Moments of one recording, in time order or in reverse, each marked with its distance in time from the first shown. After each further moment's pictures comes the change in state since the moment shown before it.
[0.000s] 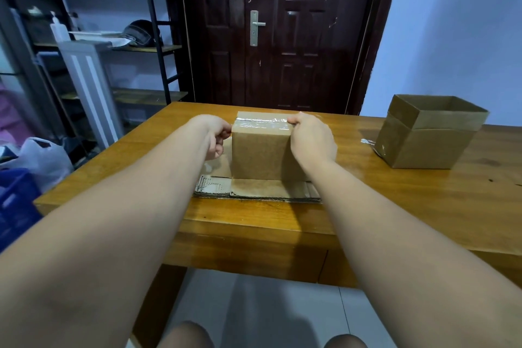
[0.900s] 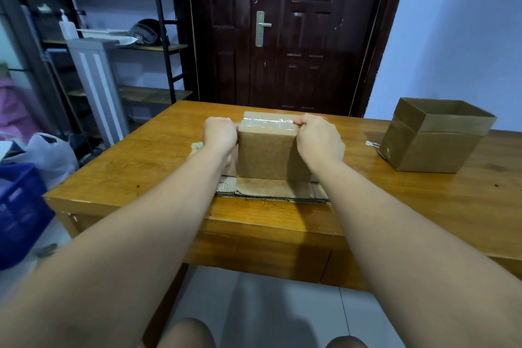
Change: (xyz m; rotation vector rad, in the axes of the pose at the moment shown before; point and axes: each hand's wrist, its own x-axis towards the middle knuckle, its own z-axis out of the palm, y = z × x) left_hand 0.012 -0.022 0.016 -0.382 0.158 0.391; right_hand -0.003 -0.005 -0.008 -0.075 -0.023 0.005
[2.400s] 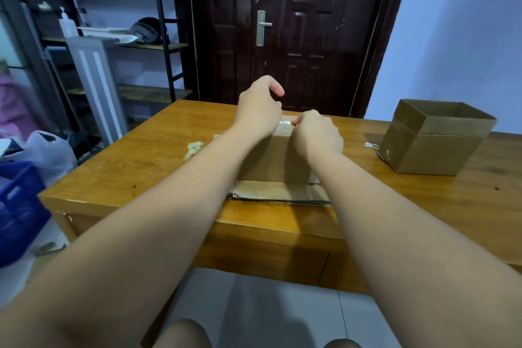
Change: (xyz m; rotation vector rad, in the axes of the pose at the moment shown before) left_hand -0.041 0.027 0.040 0.734 -0.199 0.702; right_hand 0.008 -0.013 -0.008 -0.093 -0.111 0.051
